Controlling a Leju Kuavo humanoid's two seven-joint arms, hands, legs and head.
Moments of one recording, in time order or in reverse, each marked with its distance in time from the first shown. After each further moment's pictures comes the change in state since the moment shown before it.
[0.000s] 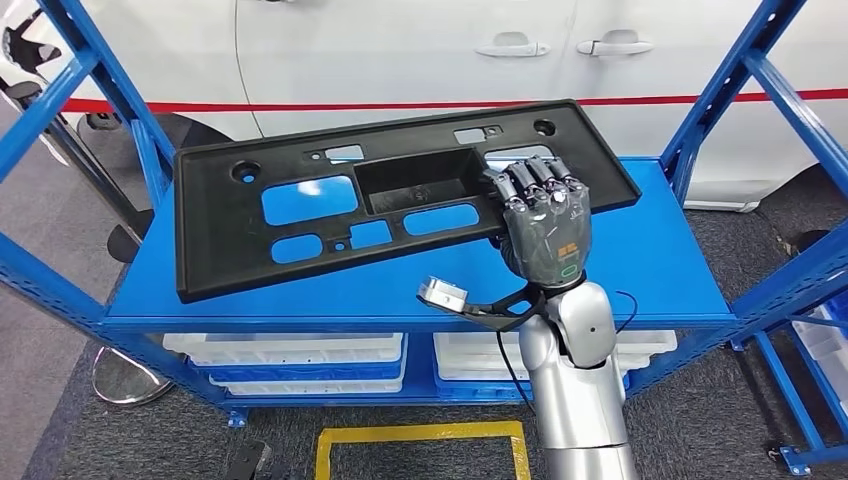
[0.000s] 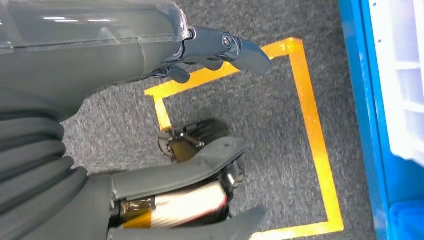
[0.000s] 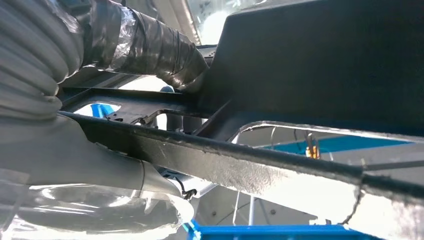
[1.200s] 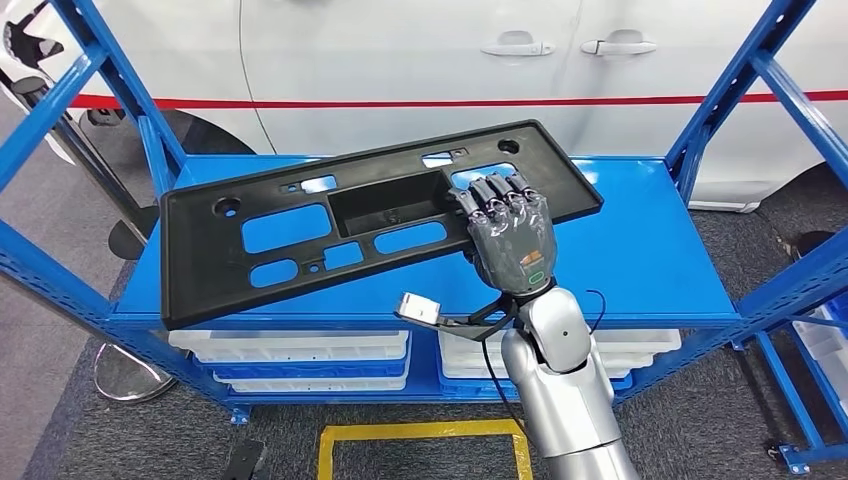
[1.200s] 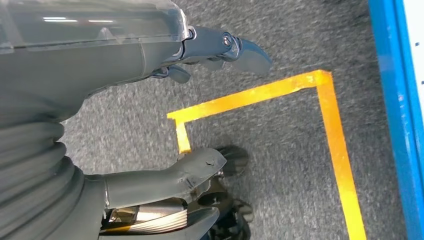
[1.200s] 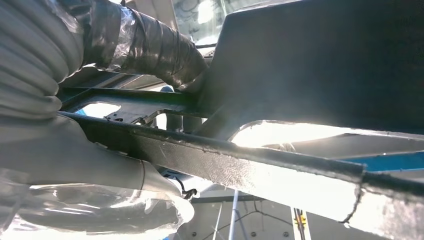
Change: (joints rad) left arm 0.002 -0.008 0.002 0.000 0.006 0.088 0.080; right arm 0.001 -0.075 0.157 0.074 0.019 0.000 0.135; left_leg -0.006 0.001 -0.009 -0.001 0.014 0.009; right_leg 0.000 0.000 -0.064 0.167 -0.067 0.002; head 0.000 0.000
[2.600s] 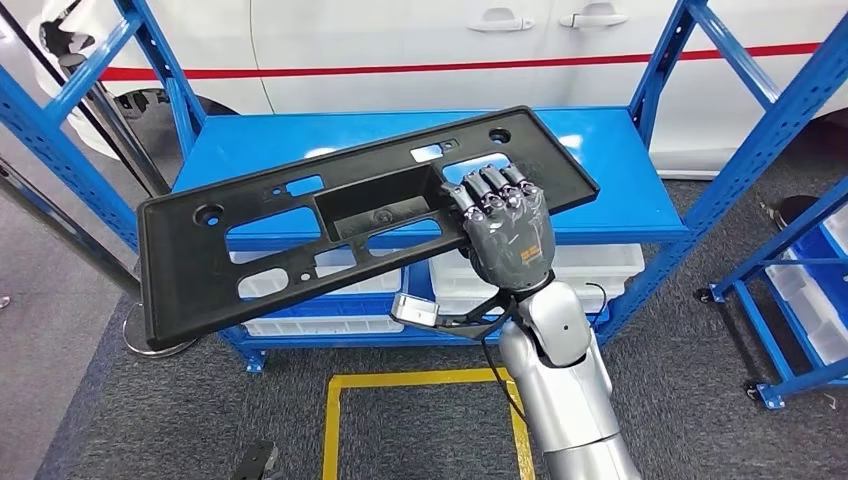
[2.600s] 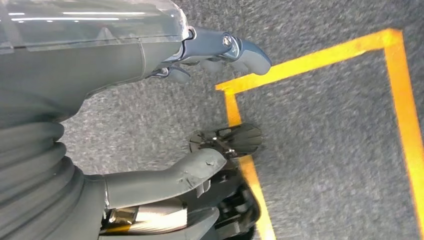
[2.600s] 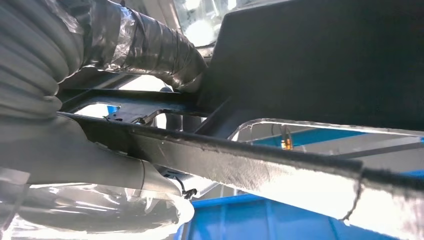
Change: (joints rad) left arm -0.009 -0.009 -0.001 0.000 0.004 -0.002 0.017; right arm -0.026 0.013 0.006 -0.009 -0.042 0.000 -0.062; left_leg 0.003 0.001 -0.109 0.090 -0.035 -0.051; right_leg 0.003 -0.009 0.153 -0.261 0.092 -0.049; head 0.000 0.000
